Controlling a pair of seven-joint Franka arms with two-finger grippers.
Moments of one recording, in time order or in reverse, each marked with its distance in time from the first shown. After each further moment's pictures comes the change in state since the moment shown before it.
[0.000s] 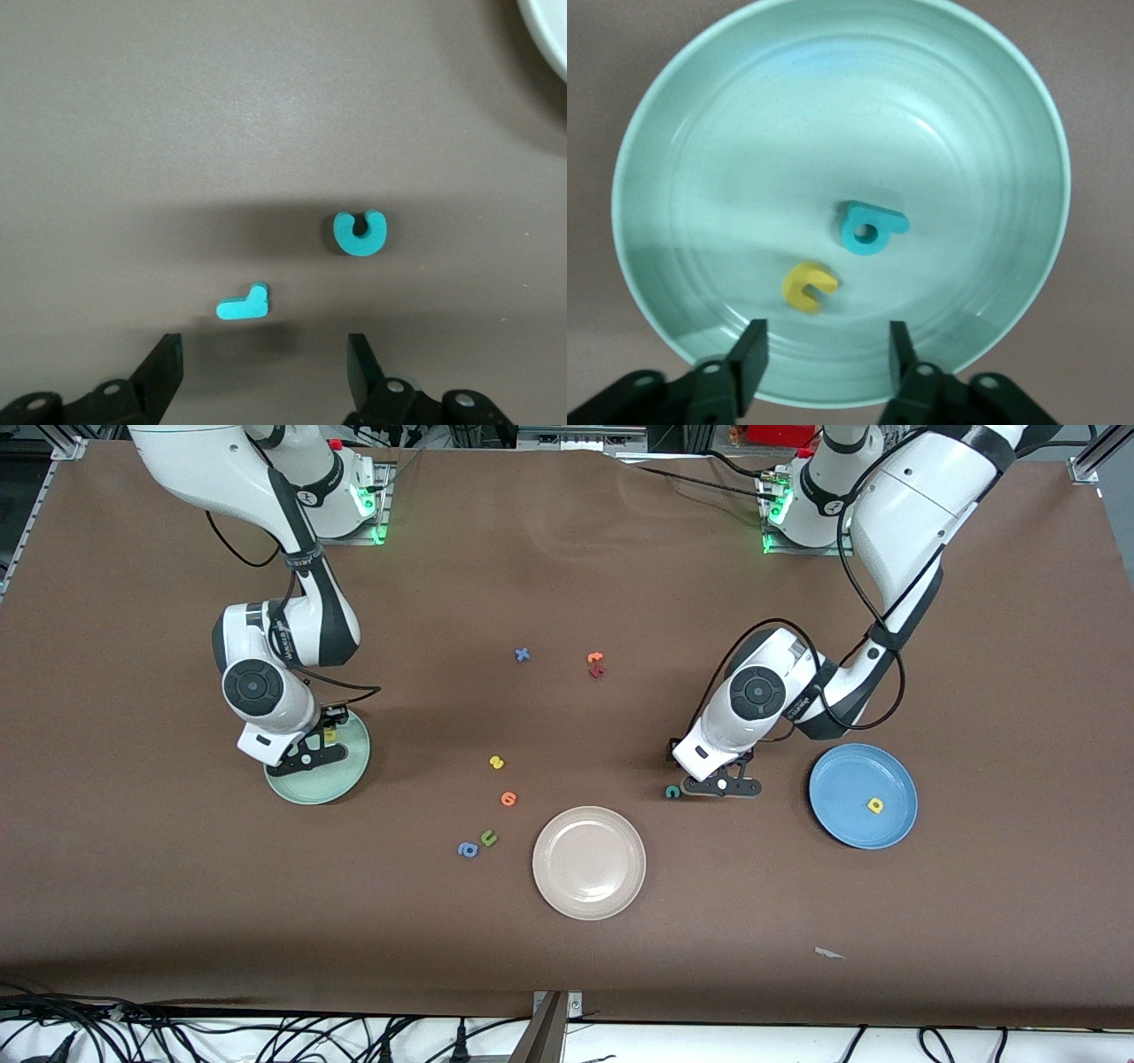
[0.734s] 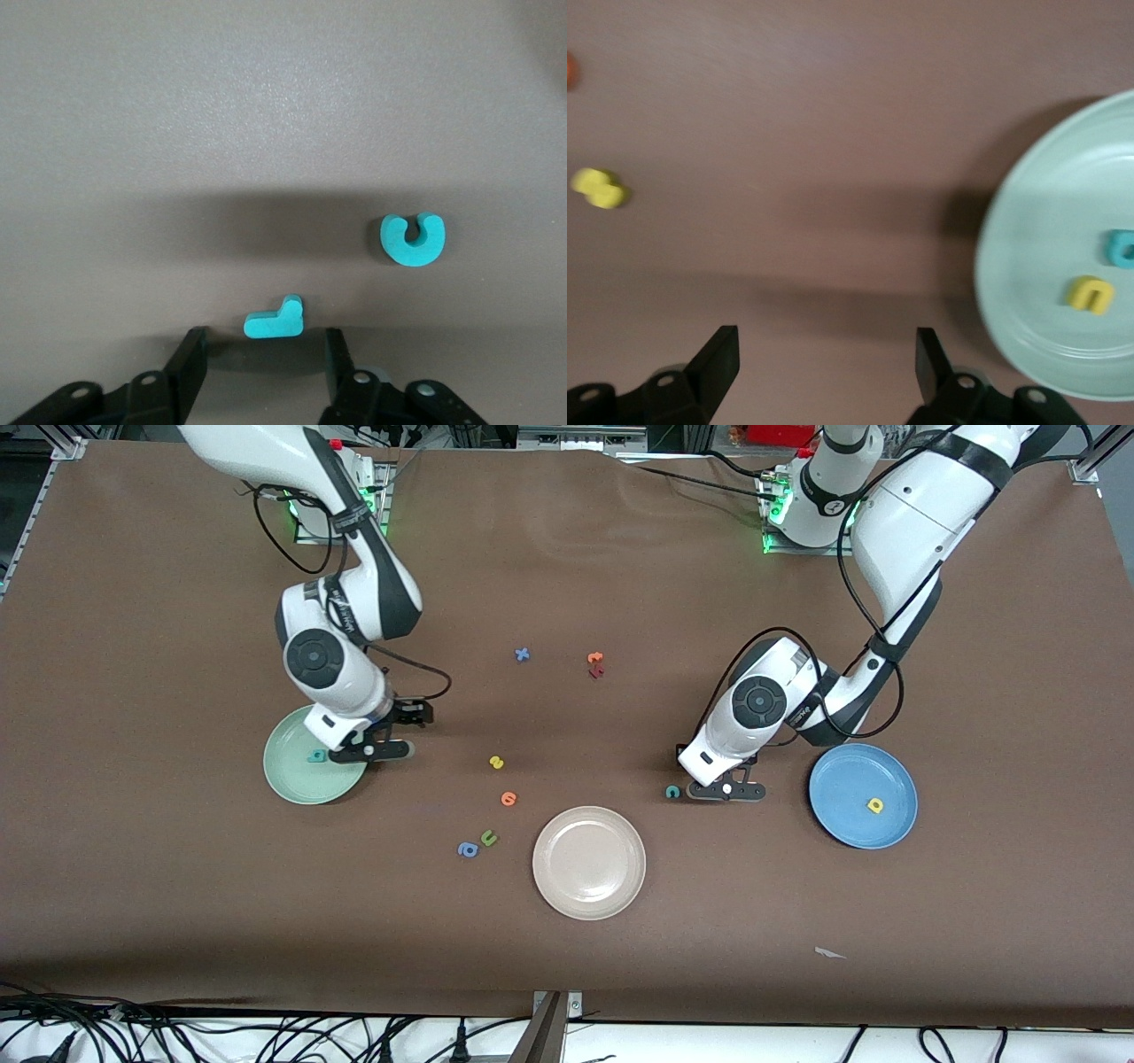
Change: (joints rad) left arm 0.010 0.036 0.012 -0.001 0.025 0.013 -0.001; right arm 0.056 -0.026 0.188 0.118 0.168 -0.001 0.380
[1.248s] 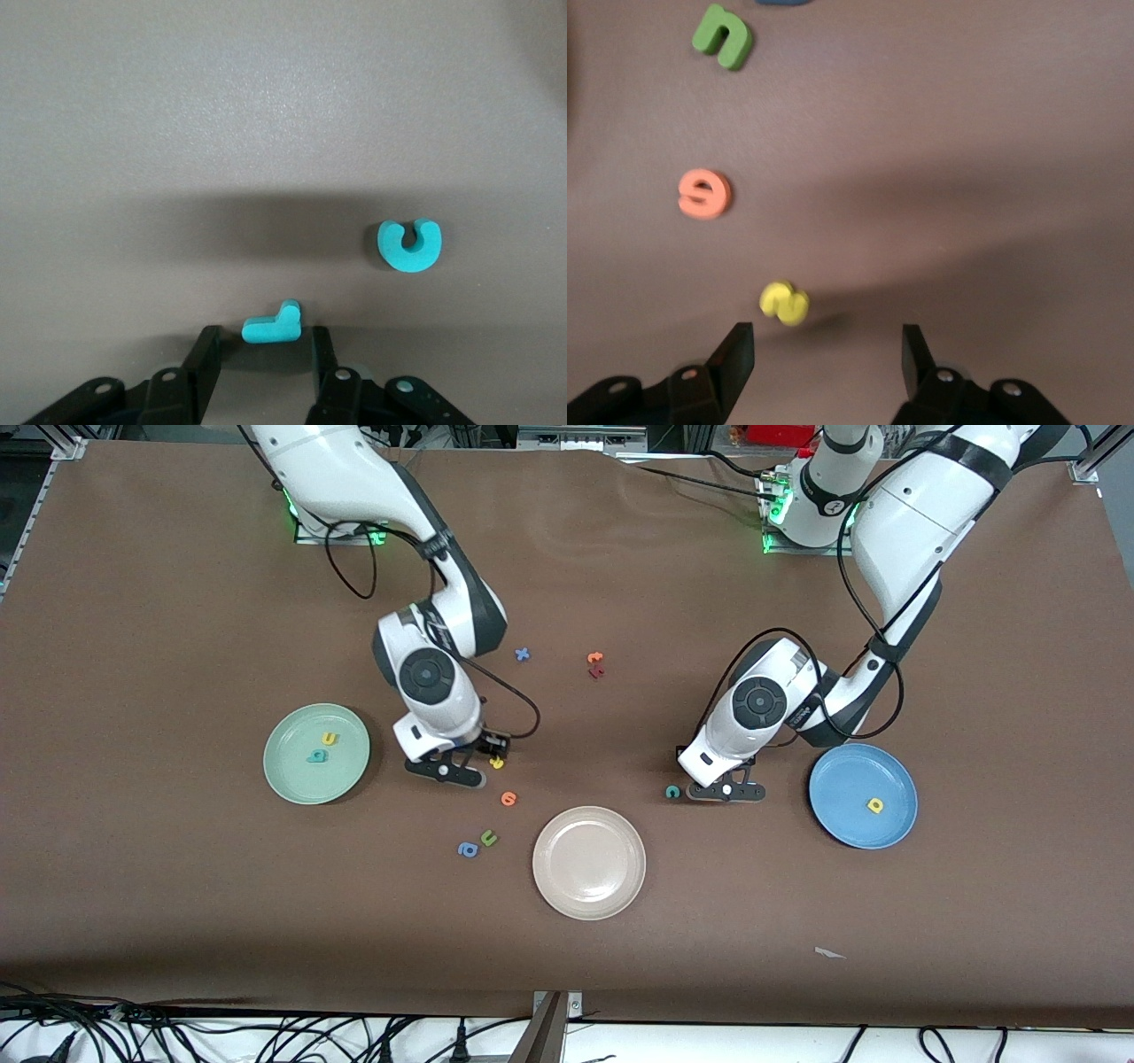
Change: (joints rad) left arm 0.000 0.003 0.000 0.007 0.000 0.003 -0.003; right arm 0.121 0.296 0.004 0.345 0.025 0.015 0.471
